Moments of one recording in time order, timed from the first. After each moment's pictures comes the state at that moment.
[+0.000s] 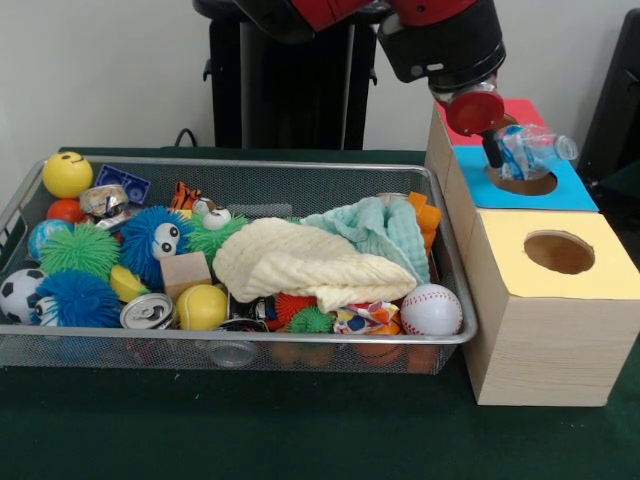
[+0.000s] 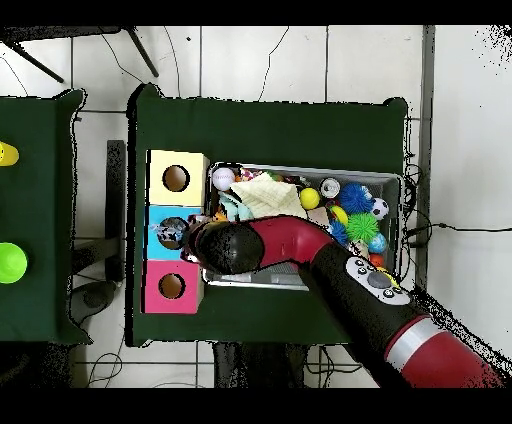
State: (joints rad) arm -0.68 -0.60 0.78 1.97 -0.27 0.49 0.46
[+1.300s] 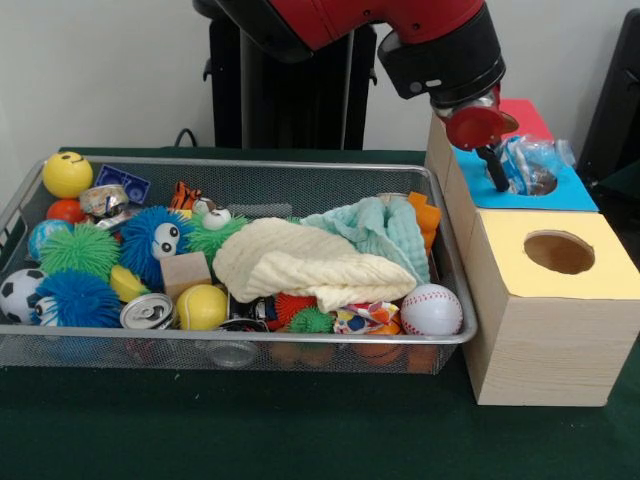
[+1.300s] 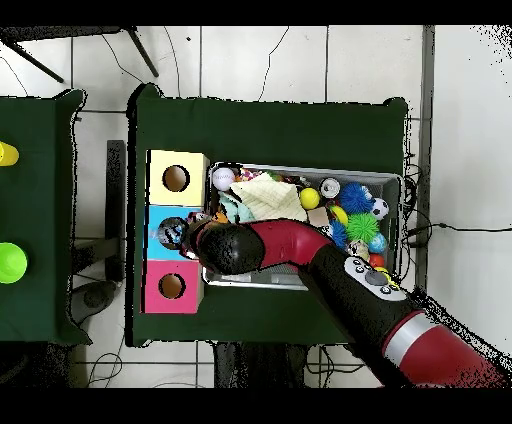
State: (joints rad) arm -0.69 -0.56 0.77 1.97 -0.26 0.40 0.46
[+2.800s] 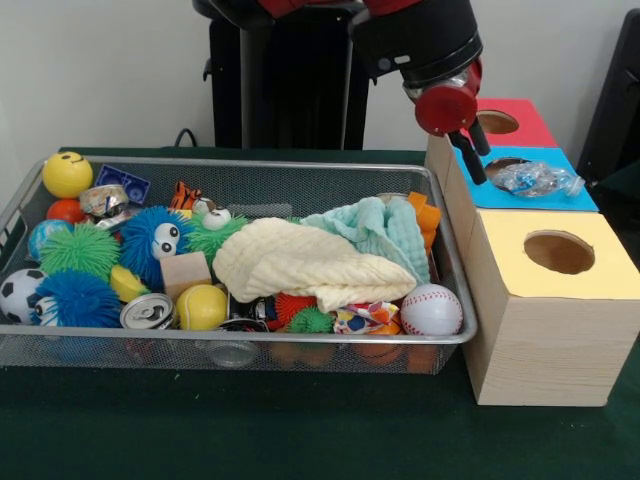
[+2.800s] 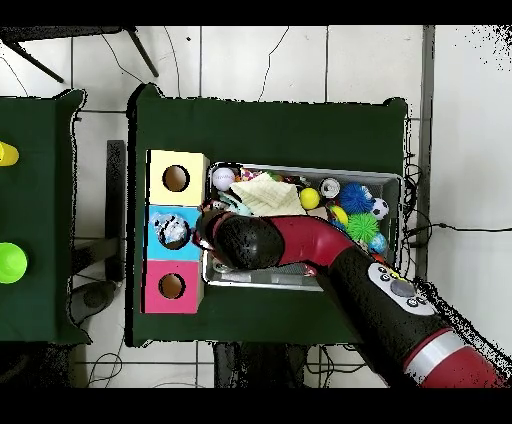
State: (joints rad) arm -0.73 -0.64 0.77 1.97 -0.20 0.40 0.46
